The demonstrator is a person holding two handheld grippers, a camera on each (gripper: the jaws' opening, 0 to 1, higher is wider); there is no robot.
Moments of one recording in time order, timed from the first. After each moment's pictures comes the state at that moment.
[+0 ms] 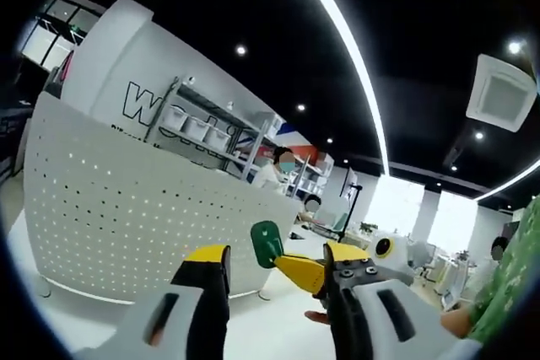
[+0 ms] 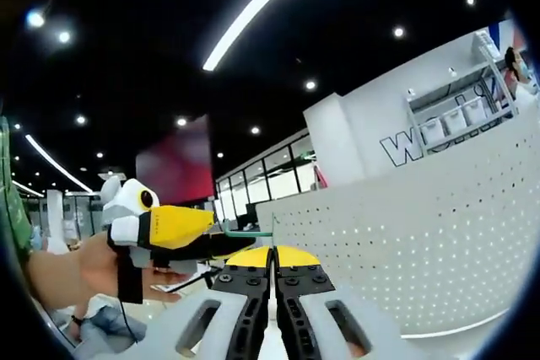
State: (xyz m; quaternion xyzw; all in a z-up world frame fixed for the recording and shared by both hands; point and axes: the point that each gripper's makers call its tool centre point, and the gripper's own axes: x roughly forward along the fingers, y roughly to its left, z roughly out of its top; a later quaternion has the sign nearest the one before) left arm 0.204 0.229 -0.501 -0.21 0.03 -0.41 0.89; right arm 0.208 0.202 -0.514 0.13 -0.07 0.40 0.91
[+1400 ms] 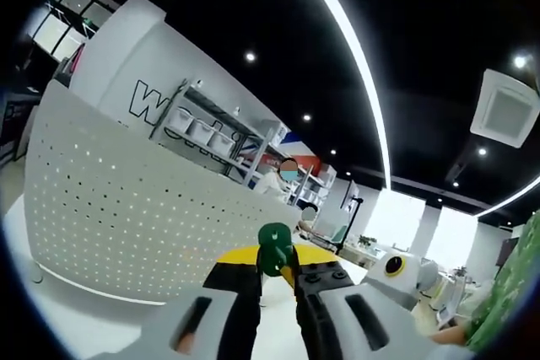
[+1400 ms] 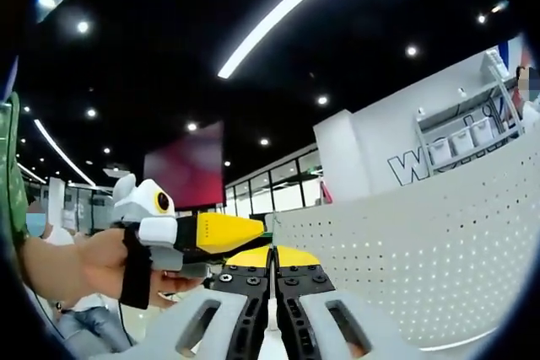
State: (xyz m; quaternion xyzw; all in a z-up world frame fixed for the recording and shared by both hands) left arm 0.206 0.230 -0.499 -0.25 0.03 -0.40 0.88; right arm 0.195 0.213 -0.507 0.11 -0.12 0.40 0.90
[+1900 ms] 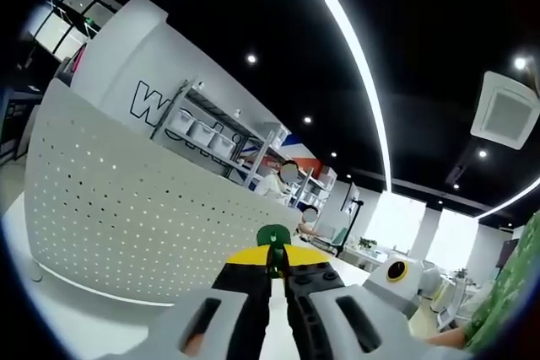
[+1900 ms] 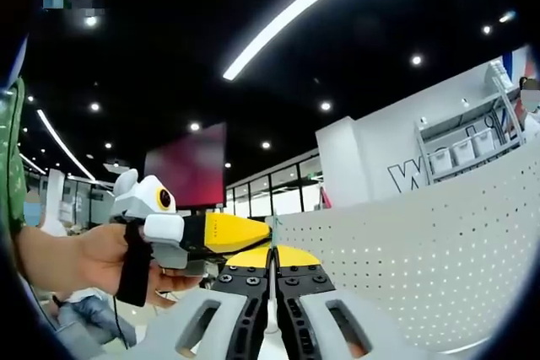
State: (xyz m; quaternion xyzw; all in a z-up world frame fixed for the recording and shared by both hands) left arm 0.207 0.232 -0.498 -0.25 0.02 -0.39 0.88; right arm 0.193 0.217 -0.506 0.09 -0.14 0.40 0.90
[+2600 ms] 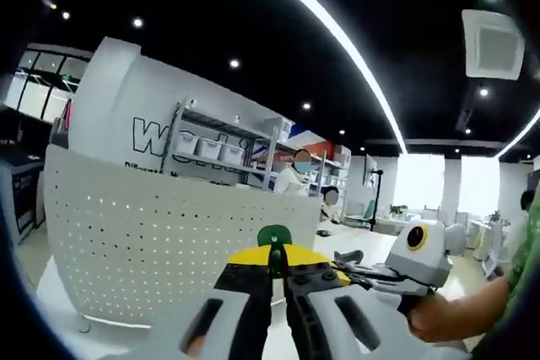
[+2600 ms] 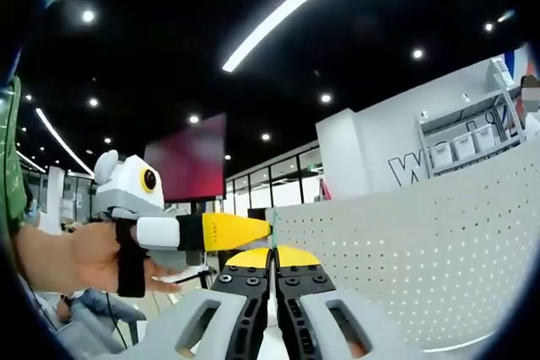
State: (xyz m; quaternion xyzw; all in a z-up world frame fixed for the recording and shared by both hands) left arm 0.203 0.234 -0.499 -0.08 -0.02 -0.36 0.93; right arm 0.197 0.224 -0.513 0.08 -0.11 0.40 0.90
